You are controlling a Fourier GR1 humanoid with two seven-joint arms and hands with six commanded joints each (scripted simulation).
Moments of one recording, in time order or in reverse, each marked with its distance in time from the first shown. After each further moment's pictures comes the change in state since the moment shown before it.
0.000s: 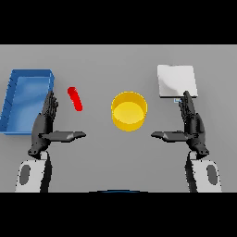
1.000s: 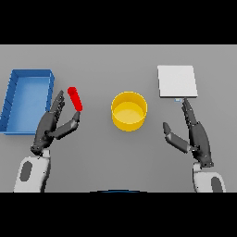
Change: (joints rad) left arm -0.033 0.068 -0.079 -0.004 -0.110 -0.043 0.074; right arm 0.131 -0.086 0.102 -0.149 0.181 0.004 -0.115
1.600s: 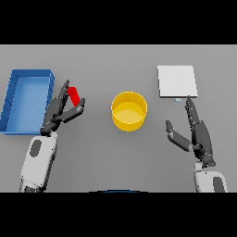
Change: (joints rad) left arm -0.255 -0.011 0.083 0.367 -0.015 0.027 -0.066; right arm -0.008 -0.001 -0.019 -0.008 -0.016 -0.008 0.018
